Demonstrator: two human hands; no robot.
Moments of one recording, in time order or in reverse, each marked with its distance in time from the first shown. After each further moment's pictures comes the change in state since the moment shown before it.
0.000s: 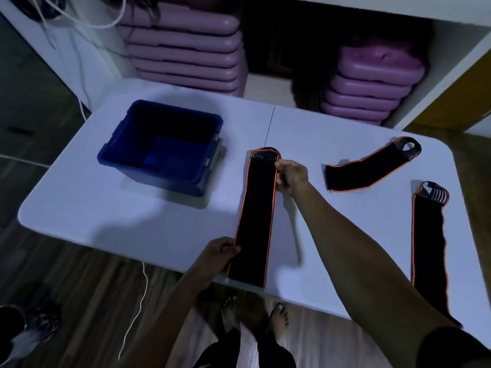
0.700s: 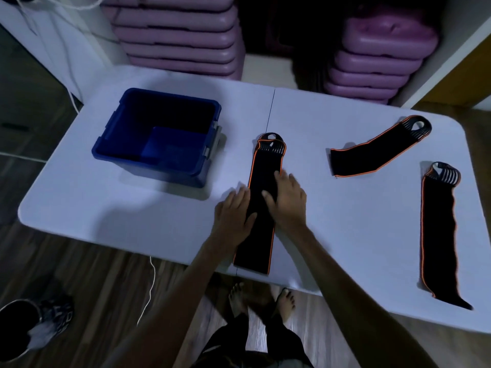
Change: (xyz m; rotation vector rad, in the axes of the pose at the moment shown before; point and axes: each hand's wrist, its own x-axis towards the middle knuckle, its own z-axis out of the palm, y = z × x) left_hand 0.063 0.012 0.008 1.147 0.208 0.444; right_hand -0.066 0.090 -0.021 -1.197 0.128 -0.770
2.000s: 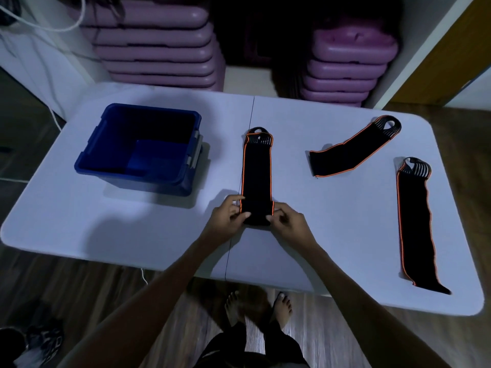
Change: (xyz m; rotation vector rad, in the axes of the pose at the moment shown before) left_hand 0.011 0.011 -0.003 -0.822 0.052 0.019; right_hand -0.046 0.039 -0.040 0.586 -0.198 0.071
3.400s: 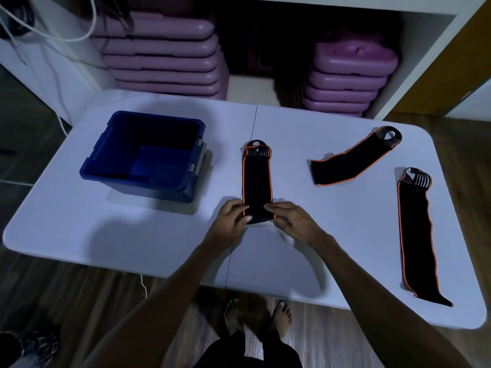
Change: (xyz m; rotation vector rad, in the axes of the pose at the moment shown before) left_hand 0.010 -0.010 0.004 0.229 0.015 0.103; right_hand 0.037 0.007 -0.025 -0.453 -0.234 -0.251
